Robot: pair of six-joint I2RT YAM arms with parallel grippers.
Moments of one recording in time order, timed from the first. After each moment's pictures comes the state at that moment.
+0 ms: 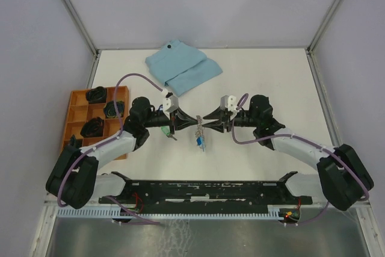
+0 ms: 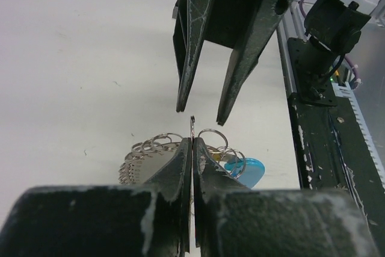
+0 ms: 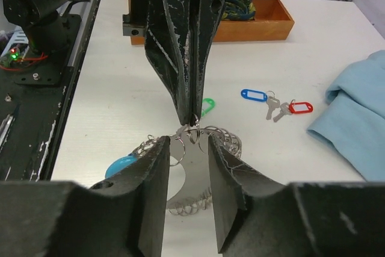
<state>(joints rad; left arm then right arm) -0.47 1.29 0.51 0.74 0.99 -0.04 0.57 1.30 0.57 0.65 -0.92 -0.18</state>
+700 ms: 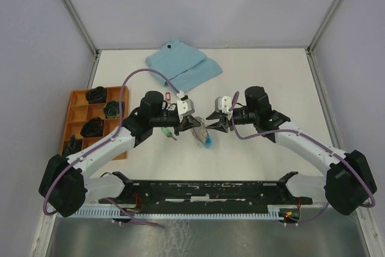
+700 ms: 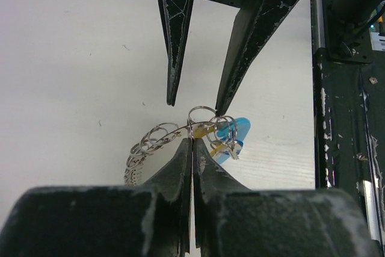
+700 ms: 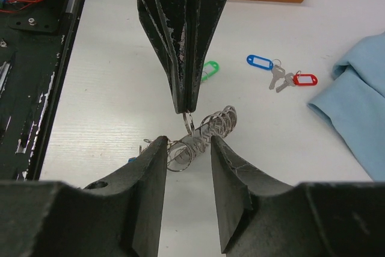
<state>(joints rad) -0.61 1.18 0.73 0.06 0.75 0.32 0.57 1.22 0.76 0.03 -0.89 -0.54</state>
